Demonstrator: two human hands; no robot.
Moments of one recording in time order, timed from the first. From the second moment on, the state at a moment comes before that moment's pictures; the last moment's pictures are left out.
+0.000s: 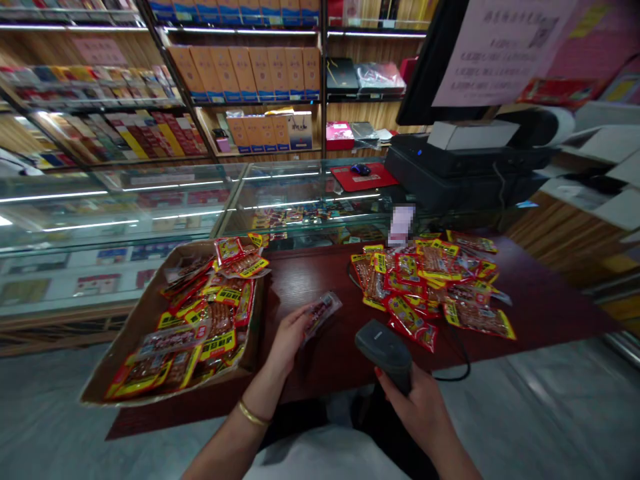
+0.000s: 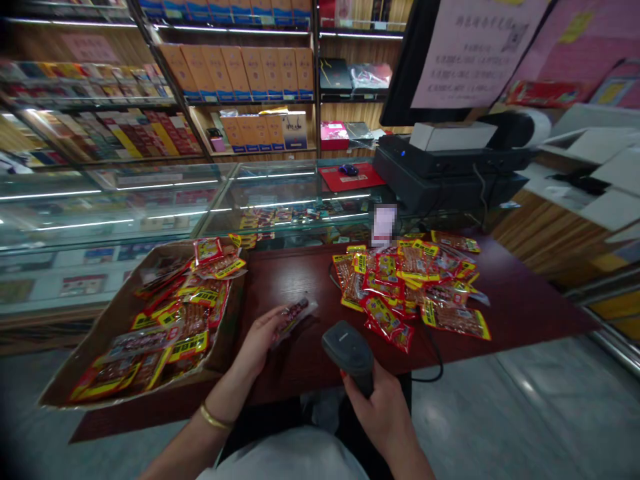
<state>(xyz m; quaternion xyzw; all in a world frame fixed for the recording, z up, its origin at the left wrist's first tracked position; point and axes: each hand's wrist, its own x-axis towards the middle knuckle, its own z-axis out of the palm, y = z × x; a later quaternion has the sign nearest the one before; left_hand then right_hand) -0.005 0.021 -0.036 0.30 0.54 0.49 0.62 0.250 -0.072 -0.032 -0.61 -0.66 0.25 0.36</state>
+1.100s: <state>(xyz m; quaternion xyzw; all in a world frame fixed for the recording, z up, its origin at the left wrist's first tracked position) 0.222 0.153 0.034 0.60 0.42 0.31 0.61 0.280 -0.103 -0.034 -0.68 -0.56 0.26 0.39</state>
